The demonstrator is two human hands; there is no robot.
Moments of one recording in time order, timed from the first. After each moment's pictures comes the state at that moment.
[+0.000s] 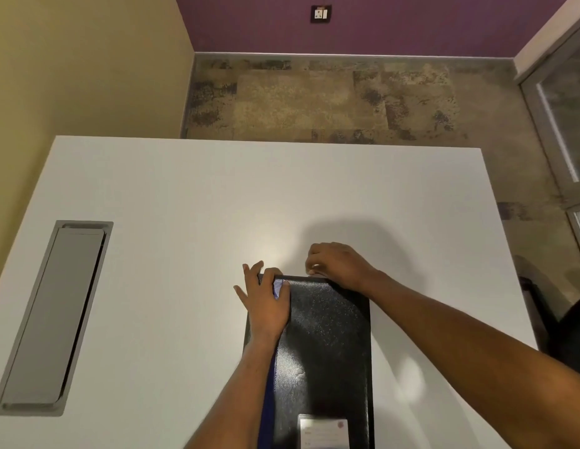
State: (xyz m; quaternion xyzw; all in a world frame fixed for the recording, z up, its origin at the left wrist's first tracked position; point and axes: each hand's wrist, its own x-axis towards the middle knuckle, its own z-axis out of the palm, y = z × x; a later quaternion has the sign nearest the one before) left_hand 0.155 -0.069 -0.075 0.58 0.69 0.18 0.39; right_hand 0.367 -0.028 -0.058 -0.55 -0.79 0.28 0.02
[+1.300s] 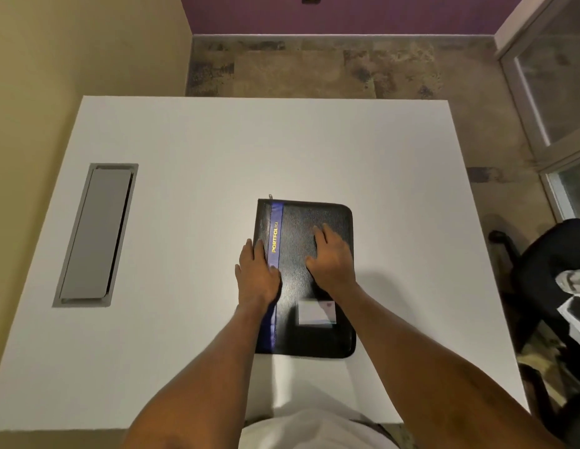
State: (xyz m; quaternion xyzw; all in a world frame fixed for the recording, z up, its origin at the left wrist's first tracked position) left_hand 0.081 -0.210 -0.035 0.67 0.66 0.04 0.34; right_hand 0.261 -0.235 -0.014 -0.78 -0.57 0.25 0.07
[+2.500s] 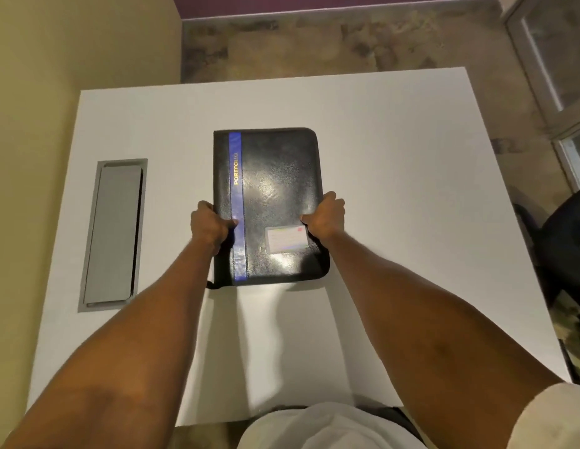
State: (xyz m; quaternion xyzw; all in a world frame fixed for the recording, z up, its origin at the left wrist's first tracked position) left_hand -0.027 -0.061 -0.008 0.49 0.76 0.10 0.42; right_hand 0.204 -0.137 -0.015 -0.87 -0.29 0.36 0.18
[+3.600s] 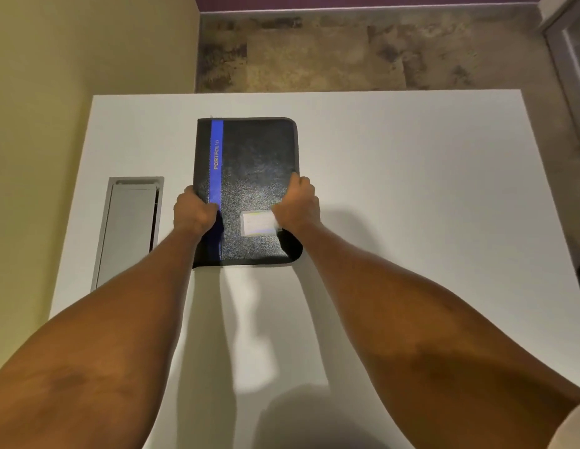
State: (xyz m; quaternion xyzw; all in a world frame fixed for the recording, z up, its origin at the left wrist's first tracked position) left_hand -0.074 0.070 -0.021 0.56 0.76 0.08 0.33; right_hand 0.130 0.007 -0.018 -0.82 -0.47 0.29 0.16
